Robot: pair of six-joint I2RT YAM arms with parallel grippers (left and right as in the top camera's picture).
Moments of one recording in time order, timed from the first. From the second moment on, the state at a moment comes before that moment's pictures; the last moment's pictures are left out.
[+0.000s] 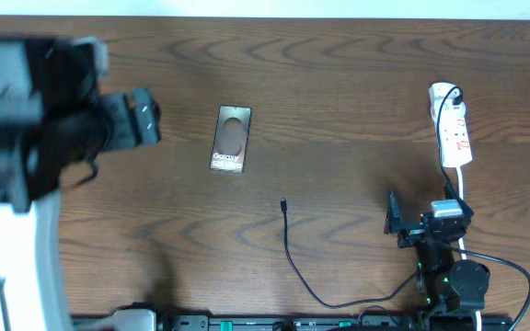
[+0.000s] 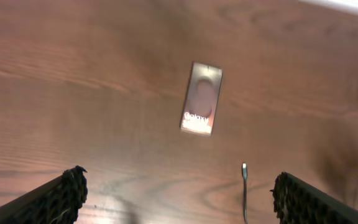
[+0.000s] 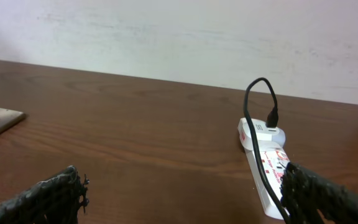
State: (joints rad) left arm -0.01 1.43 2.03 -1.55 0.13 -0.17; right arm -0.01 0.01 0.01 -0.06 -0.11 -0.09
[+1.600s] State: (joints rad) left arm -0.21 2.24 2.02 -1.24 0.24 -0.17; right arm -0.01 0.01 0.01 -0.06 -0.11 -0.09
